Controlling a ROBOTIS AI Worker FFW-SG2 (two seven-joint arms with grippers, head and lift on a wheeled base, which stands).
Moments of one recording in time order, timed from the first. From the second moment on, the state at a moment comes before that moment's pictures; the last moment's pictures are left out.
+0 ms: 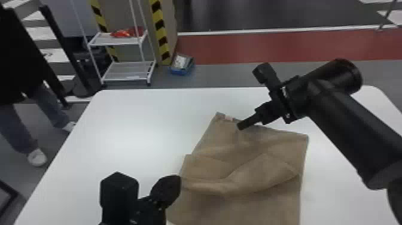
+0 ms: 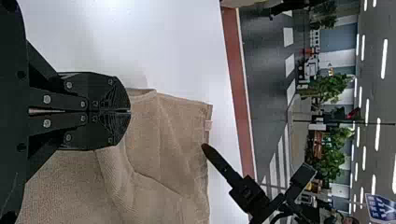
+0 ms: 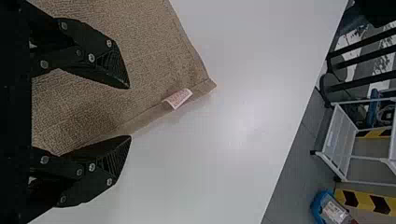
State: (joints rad) left arm 0.68 0.38 -0.12 -2.50 0.23 0.64 0.07; right arm -0.89 0.00 0.42 -0.69 0.11 0.83 0.74
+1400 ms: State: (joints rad) left arm 0.67 0.38 -0.13 -2.49 0.22 0.64 0.07; right arm -0.78 0.00 0.37 -0.86 0.27 0.98 0.80
